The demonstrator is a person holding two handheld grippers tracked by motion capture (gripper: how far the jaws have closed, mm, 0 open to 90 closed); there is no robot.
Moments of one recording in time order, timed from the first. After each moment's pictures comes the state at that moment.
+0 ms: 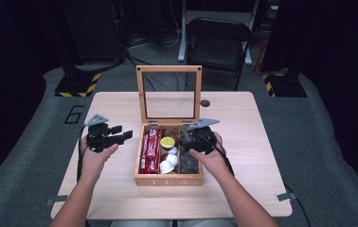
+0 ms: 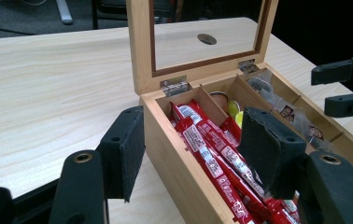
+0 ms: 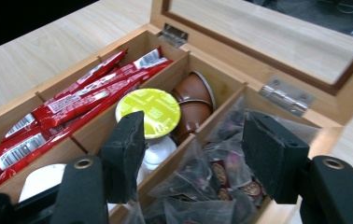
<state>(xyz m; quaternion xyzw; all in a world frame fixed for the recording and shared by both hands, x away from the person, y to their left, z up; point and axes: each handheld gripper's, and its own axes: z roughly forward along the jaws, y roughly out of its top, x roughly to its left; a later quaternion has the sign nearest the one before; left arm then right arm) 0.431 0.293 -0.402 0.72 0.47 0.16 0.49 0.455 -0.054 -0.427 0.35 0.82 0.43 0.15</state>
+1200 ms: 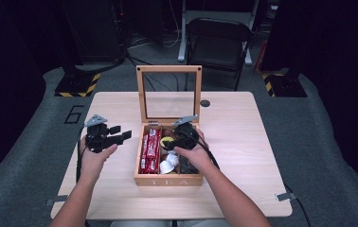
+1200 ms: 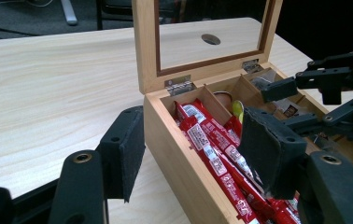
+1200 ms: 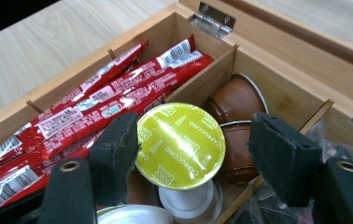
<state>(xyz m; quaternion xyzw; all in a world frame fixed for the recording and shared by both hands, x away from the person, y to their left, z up) 0.430 0.296 -0.402 0.72 0.47 0.16 0.48 0.488 -0.006 -0.450 0.33 0.85 0.40 0.10</state>
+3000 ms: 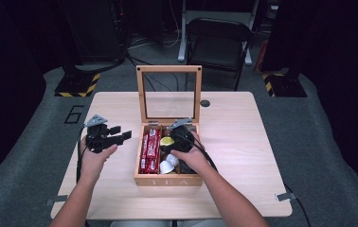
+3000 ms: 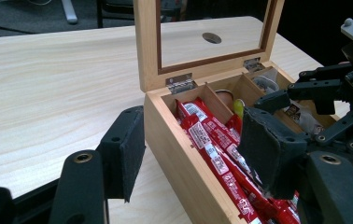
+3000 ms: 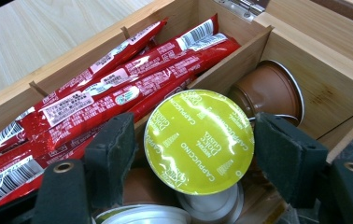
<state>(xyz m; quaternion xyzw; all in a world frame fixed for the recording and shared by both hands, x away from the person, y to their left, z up) 0.431 0.296 -0.404 0.72 0.47 0.16 0.48 0.483 0.008 -0.458 0.32 0.87 0.37 0.08</state>
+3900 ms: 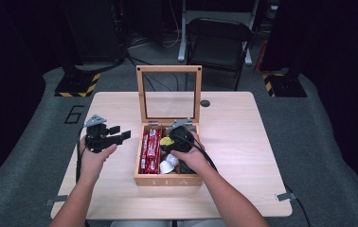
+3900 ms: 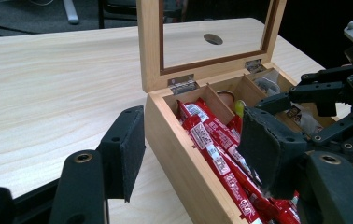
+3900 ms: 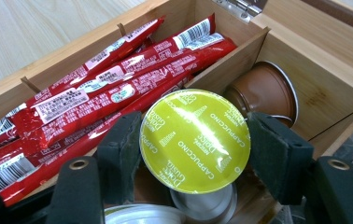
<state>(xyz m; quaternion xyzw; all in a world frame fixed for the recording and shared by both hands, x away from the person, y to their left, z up) 0.431 0.298 -0.404 0.72 0.47 0.16 0.48 0.482 0.009 -0.458 0.31 0.87 0.37 0.10</state>
